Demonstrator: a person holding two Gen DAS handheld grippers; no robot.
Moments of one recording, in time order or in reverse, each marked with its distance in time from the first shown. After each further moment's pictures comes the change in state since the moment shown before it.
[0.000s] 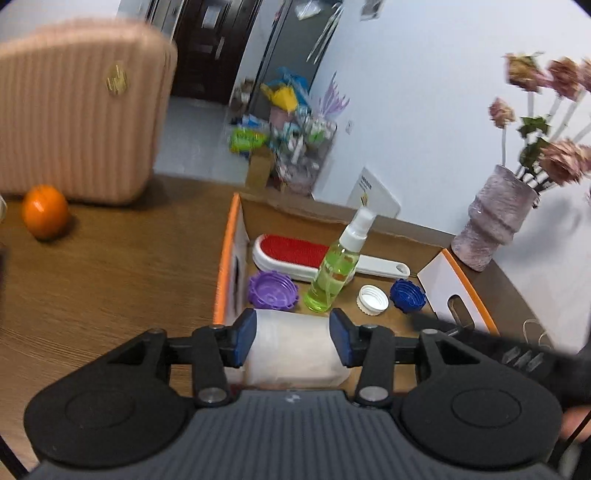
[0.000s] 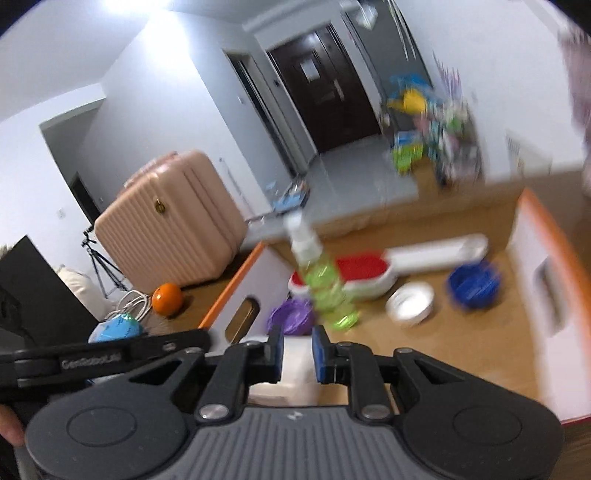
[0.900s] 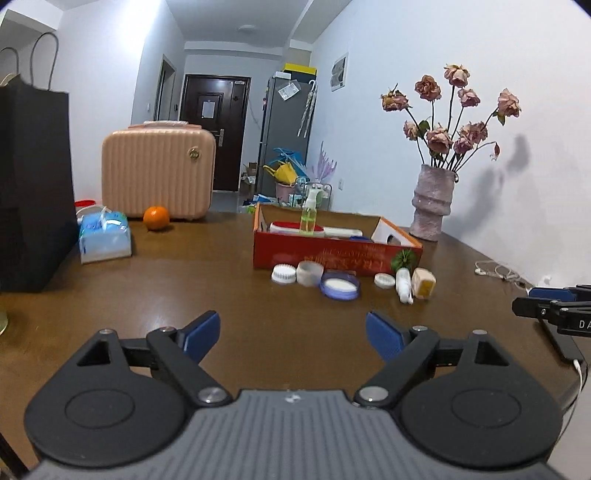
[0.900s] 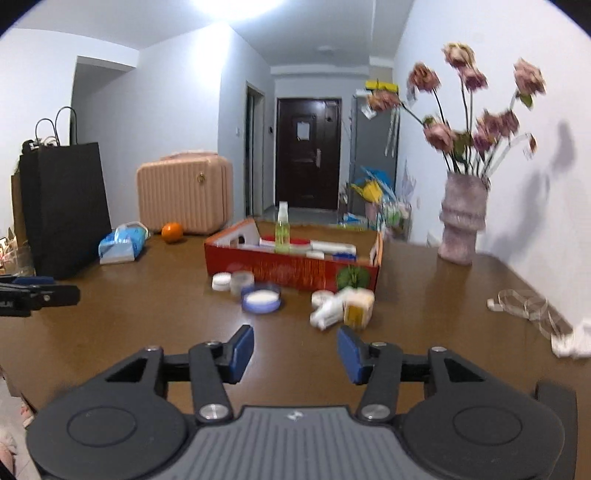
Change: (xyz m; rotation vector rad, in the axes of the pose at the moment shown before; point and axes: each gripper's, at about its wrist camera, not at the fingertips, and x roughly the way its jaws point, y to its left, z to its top) left arm -0.276 -0.039 -0.241 0.138 -0.263 0.082; right arm -0.308 0.069 -0.208 -0.321 -0.158 -0.276
